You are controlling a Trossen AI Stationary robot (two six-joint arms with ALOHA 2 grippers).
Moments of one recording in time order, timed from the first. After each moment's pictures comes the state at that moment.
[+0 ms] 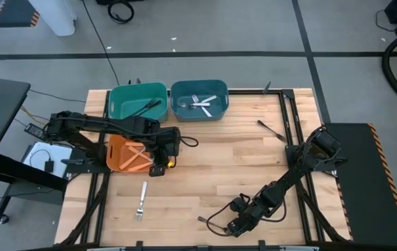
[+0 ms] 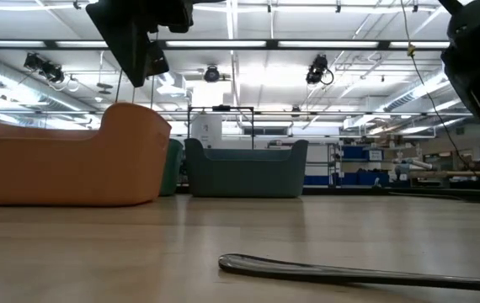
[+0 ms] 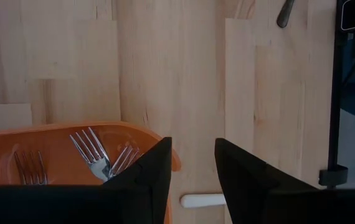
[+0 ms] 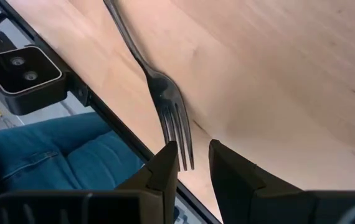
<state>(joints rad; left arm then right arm) -0.03 1.50 1.26 -0.99 0.25 -0.06 0.73 1.86 0.96 -0.01 -0.07 1.75</state>
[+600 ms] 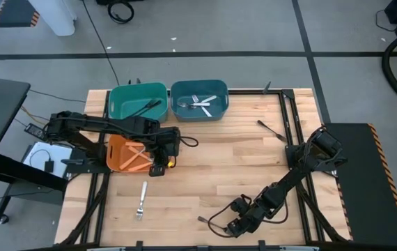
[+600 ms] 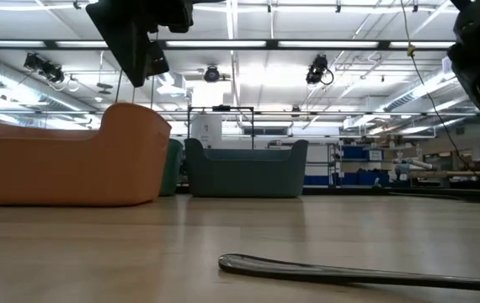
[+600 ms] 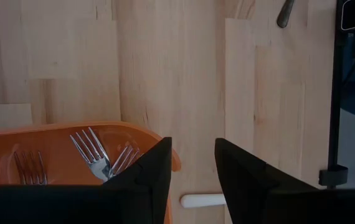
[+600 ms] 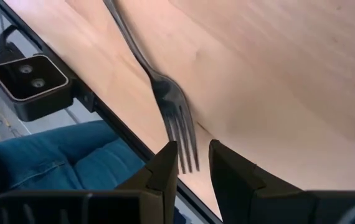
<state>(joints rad) -0.03 1.50 1.26 -0.99 0.25 -0.06 0.75 1.86 0.96 -0.01 -0.02 1.79</state>
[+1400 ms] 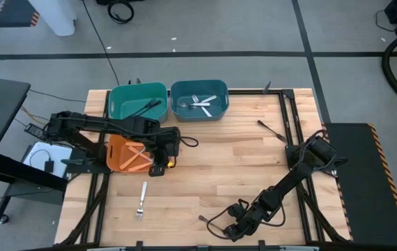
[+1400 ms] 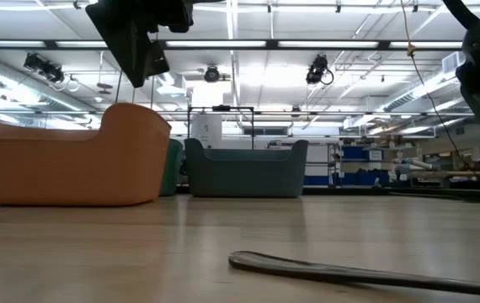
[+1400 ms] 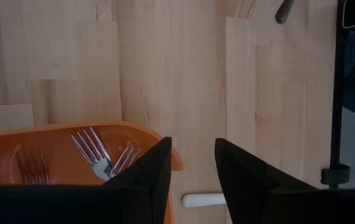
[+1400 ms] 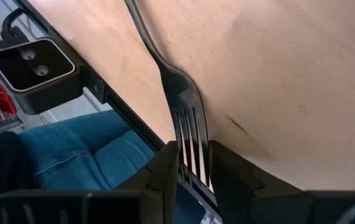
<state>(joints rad) -0.03 1.50 1.26 -0.99 0.25 -0.06 0.76 1.96 0.96 0.18 -0.05 1.82</state>
